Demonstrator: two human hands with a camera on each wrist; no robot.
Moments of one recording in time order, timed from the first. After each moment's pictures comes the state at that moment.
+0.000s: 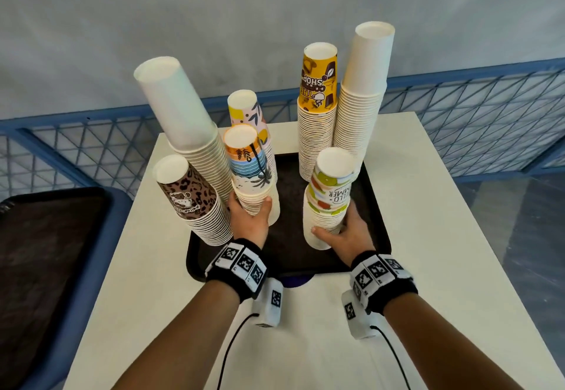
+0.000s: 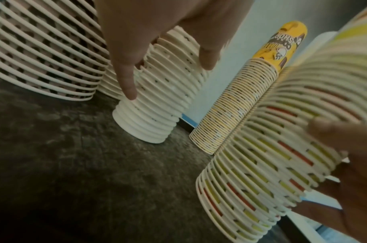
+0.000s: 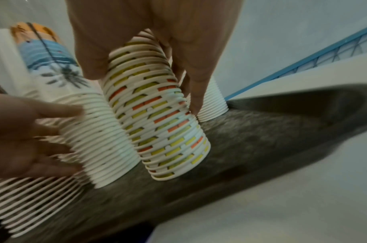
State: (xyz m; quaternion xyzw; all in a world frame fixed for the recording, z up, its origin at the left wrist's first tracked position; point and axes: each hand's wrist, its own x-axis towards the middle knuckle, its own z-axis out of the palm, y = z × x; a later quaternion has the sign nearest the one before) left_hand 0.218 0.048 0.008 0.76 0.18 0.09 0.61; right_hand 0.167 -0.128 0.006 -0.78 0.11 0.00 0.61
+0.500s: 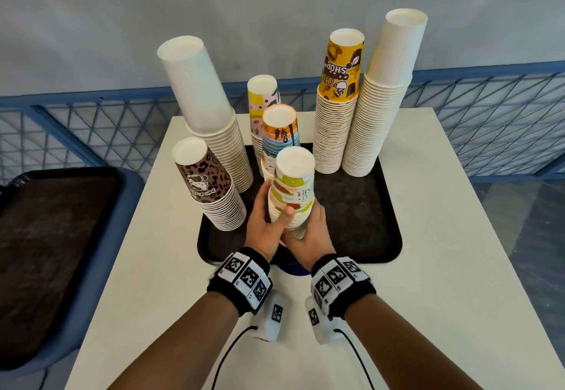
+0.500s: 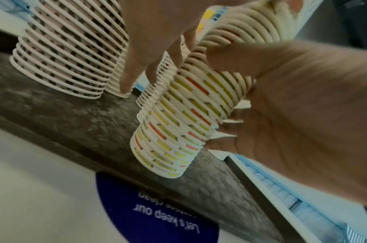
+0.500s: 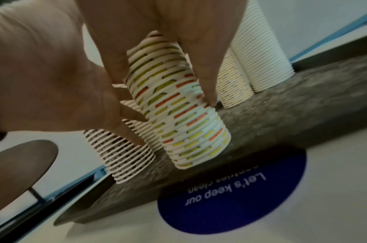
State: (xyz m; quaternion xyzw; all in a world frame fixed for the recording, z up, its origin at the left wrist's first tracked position) left_hand 0.179 0.059 0.011 0.67 0.05 -0.04 0.74; right_hand 0.159 -0.045 0.002 -0.80 0.03 0.00 0.60
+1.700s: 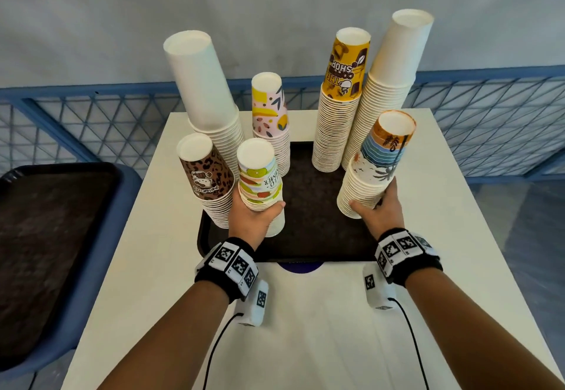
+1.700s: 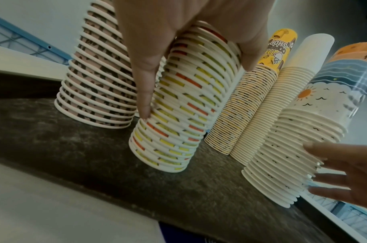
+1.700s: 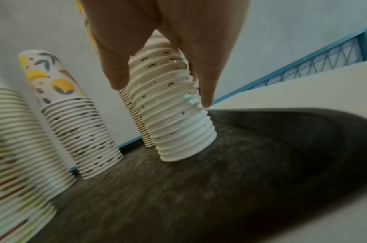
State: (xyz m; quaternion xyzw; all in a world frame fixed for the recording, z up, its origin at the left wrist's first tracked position) left_hand 0.195 0.085 0.008 0.76 0.10 0.06 0.64; right_hand 0.189 -0.154 0.009 -0.81 0.19 -0.07 0.55
